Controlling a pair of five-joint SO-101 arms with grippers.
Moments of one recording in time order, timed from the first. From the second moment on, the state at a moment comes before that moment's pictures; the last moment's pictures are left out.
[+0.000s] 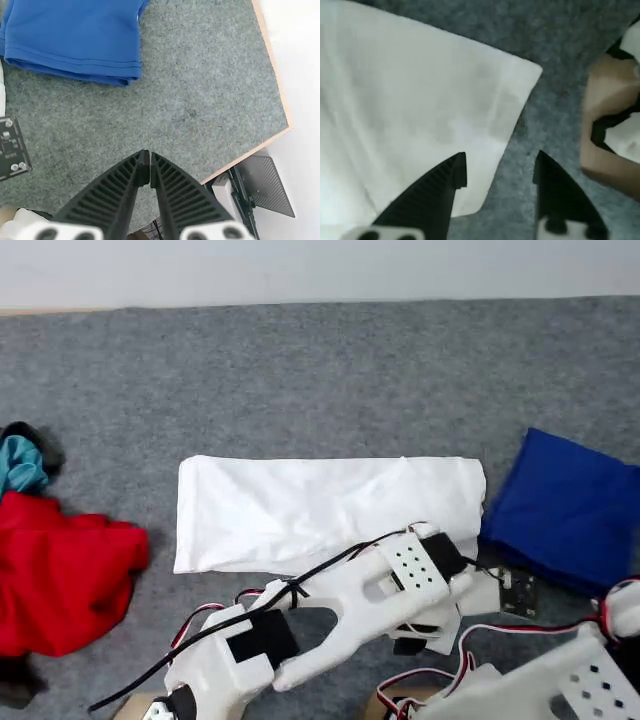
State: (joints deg) left arm 58.3 27.9 -5.1 83.9 -27.1; right arm 58.5 -51.1 10.2 100.6 45.0
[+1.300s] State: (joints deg) left arm 57.6 44.4 -36.4 98.1 -30.1; right arm 53.4 -51.1 10.2 100.6 45.0
